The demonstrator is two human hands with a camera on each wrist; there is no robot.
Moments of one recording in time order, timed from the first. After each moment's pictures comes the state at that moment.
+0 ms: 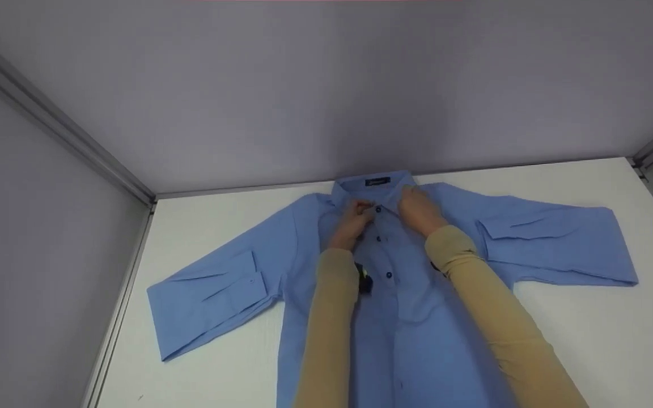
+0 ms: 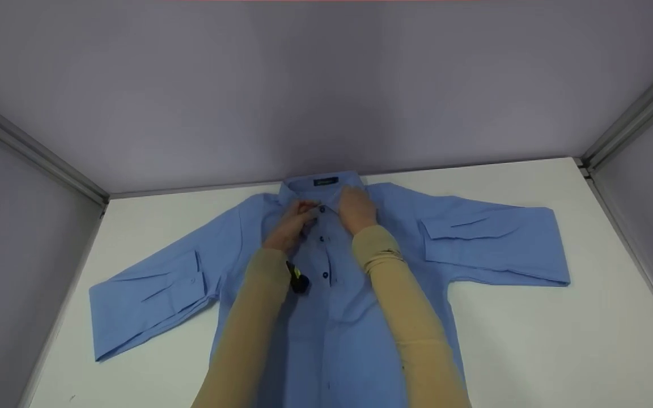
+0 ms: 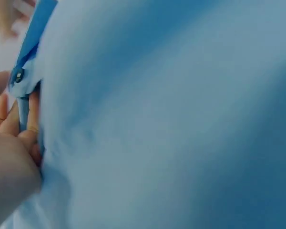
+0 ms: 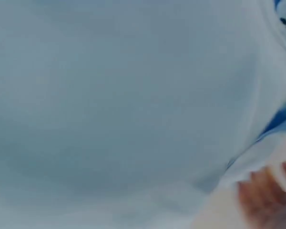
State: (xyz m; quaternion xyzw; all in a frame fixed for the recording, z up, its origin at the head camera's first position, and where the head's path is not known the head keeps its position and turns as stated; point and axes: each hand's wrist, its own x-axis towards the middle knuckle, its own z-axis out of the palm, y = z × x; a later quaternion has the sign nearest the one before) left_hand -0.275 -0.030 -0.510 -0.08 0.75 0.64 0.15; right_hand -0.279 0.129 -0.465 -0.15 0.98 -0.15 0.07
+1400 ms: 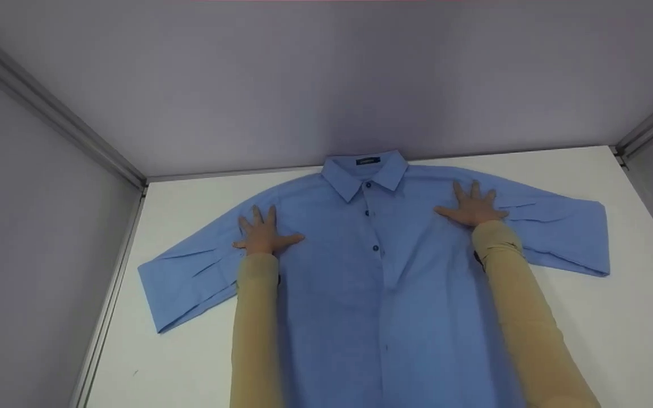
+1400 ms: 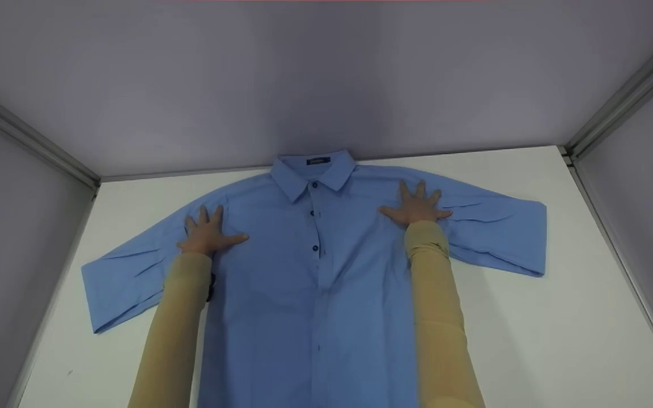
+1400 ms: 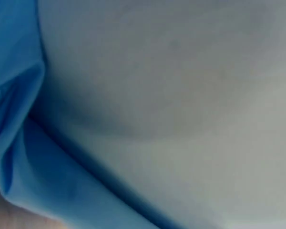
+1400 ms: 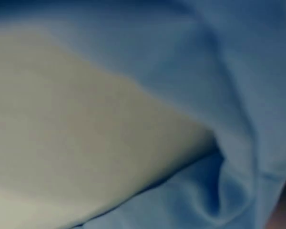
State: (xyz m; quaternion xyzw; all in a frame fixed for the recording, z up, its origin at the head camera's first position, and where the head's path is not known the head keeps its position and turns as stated) left_hand -0.237 -0.189 -0.495 -0.11 0.97 0.17 0.14; right_hand -0.292 0.242 -0.489 0.00 0.97 -0.14 0.20
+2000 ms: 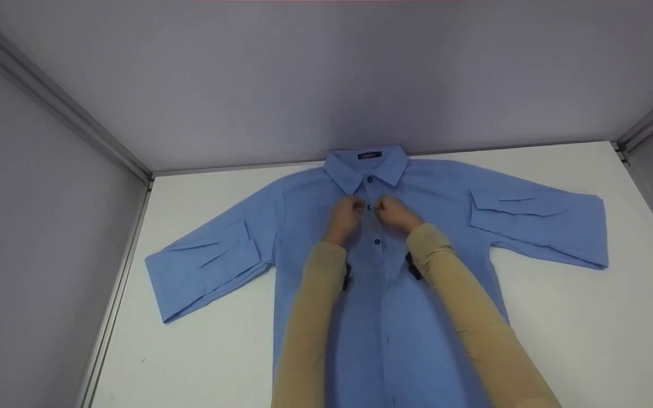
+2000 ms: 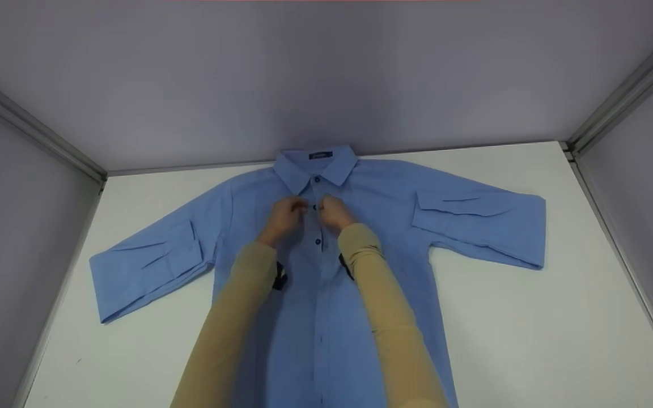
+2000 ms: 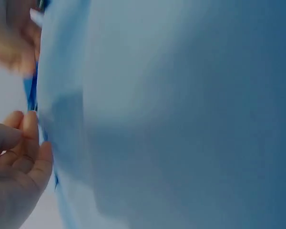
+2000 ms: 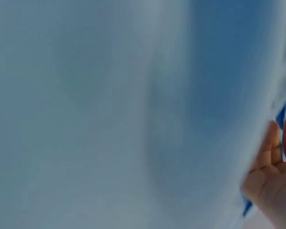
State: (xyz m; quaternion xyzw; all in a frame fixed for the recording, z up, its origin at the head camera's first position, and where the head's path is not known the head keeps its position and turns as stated) left_hand -0.264 -0.051 -0.501 0.06 0.92 0.39 0.05; right_hand -0.332 0.122 -0.588 -0.20 0.89 -0.39 0.14
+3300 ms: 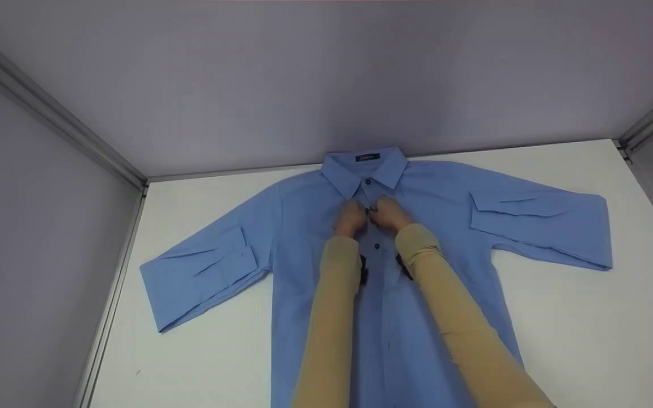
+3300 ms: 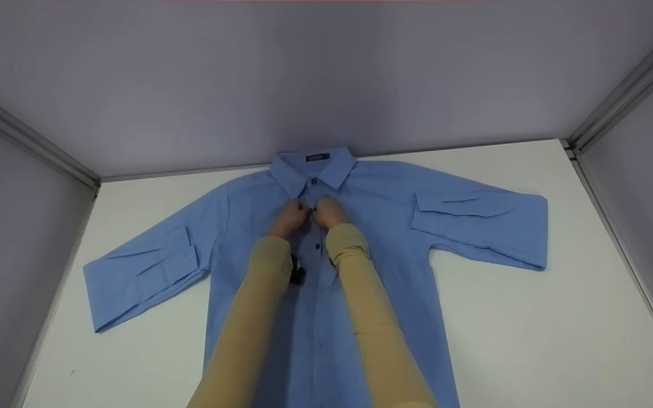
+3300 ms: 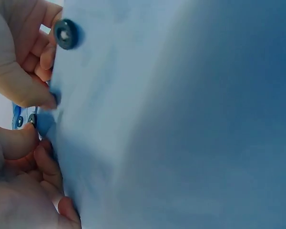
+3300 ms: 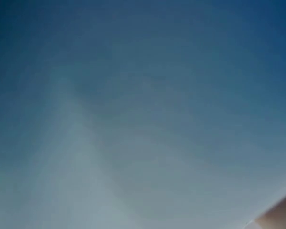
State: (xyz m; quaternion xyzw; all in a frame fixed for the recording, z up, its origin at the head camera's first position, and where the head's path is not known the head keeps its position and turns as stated) left_hand -0.260 -0.032 -0.493 -0.07 0.91 0.35 0.18; right_hand -0.292 0.088 -0.531 -0.13 0.92 -0.32 0.17
